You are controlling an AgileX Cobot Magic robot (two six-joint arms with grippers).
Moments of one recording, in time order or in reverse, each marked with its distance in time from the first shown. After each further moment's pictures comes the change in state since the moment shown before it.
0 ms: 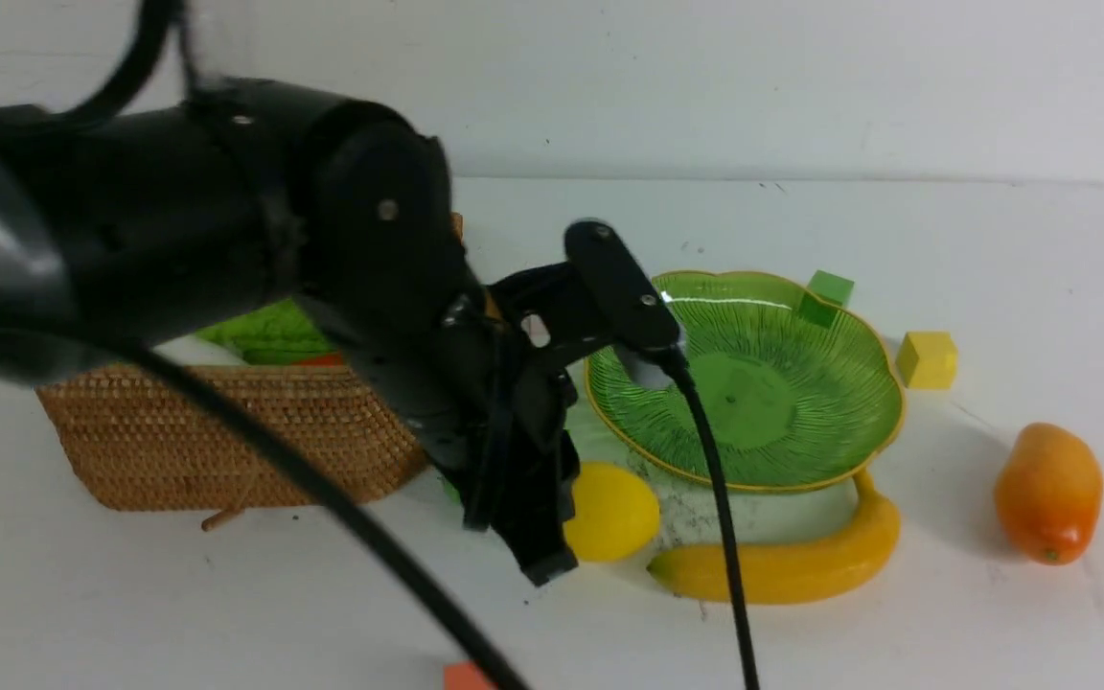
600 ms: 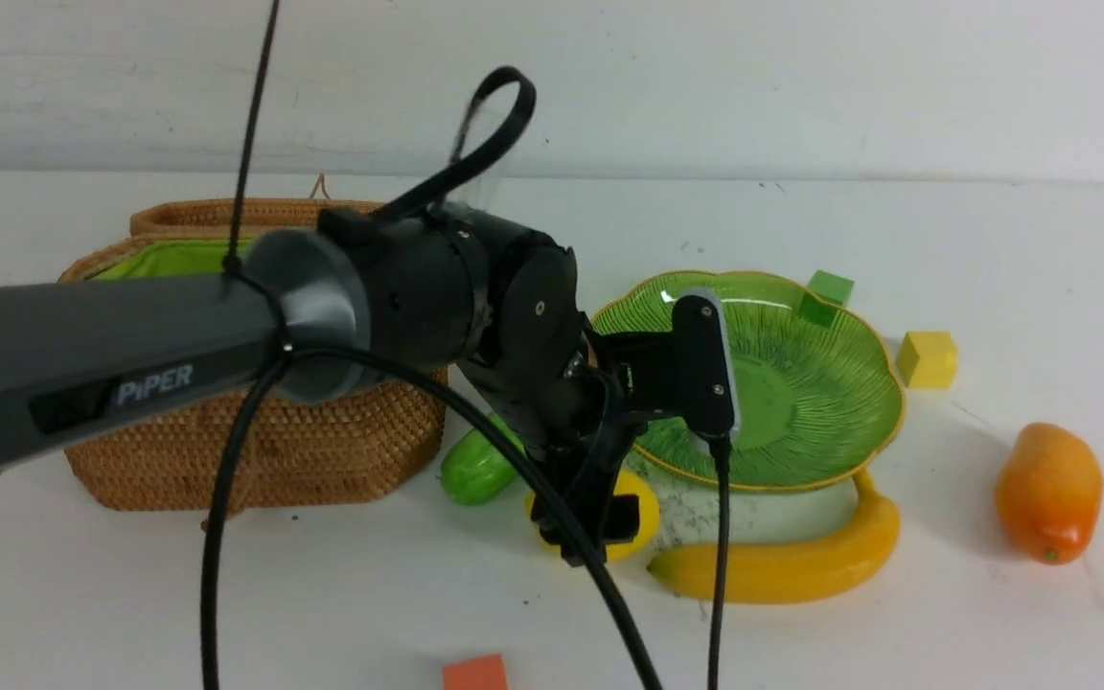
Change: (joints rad) right arm 0.000 -0.280 0.011 -0.114 0.004 0.155; left arm 0.000 0.257 -0.061 0.048 -0.278 0.302
